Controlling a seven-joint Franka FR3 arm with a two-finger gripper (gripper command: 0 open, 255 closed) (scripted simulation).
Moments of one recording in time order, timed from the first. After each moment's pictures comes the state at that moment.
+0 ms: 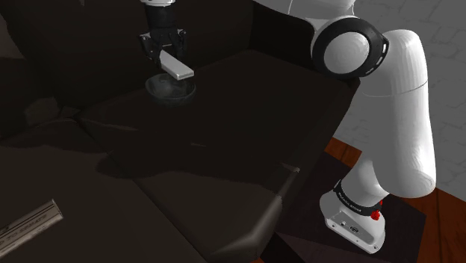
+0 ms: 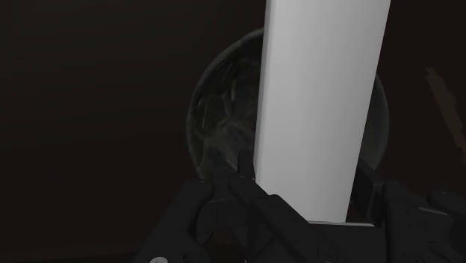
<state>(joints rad) 0.30 0.61 0.21 -0.87 -0.12 1.45 0.50</state>
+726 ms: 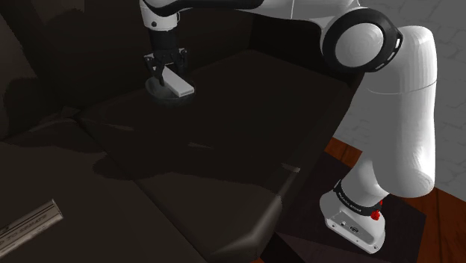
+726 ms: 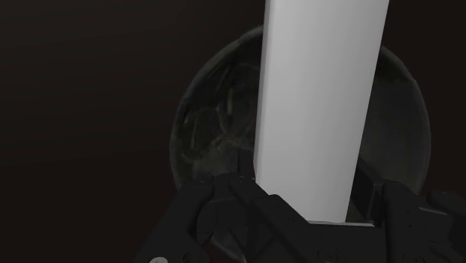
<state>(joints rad) 0.28 0.54 0.21 -1.12 -0.11 1.63 0.51</state>
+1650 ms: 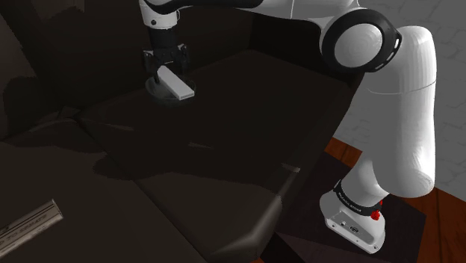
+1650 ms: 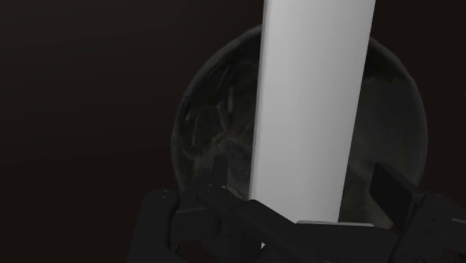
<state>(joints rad) 0.28 0.55 0.21 -1.11 -0.12 1.62 0.51</state>
